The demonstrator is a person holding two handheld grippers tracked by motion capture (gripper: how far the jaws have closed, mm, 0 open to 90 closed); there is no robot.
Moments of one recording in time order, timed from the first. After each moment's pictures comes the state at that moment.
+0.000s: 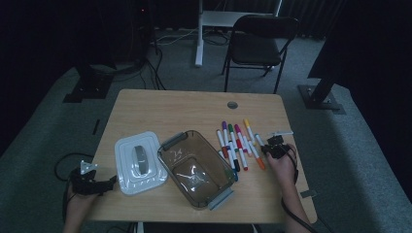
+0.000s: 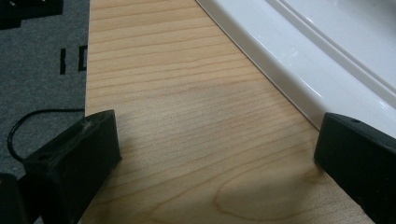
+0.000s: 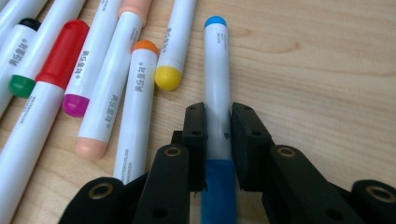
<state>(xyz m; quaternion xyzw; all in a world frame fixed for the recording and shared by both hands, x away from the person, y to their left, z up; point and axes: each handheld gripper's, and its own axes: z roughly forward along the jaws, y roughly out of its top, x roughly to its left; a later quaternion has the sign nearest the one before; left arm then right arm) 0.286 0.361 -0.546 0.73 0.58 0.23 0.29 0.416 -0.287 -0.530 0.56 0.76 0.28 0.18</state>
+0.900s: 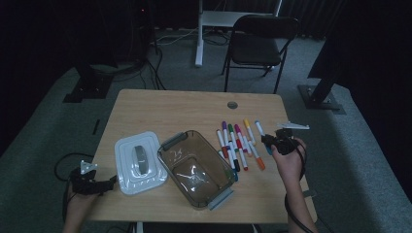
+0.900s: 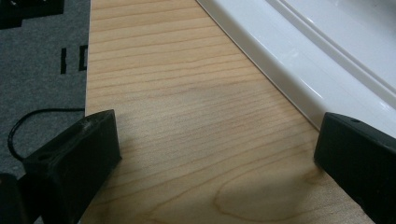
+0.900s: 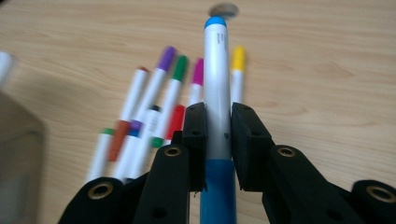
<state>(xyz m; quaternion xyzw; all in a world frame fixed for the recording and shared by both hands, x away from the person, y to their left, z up) 0.287 0.360 -0.546 0.73 0.58 0.23 0.29 0.375 -0.269 -0.435 0.55 0.72 0.39 0.18</state>
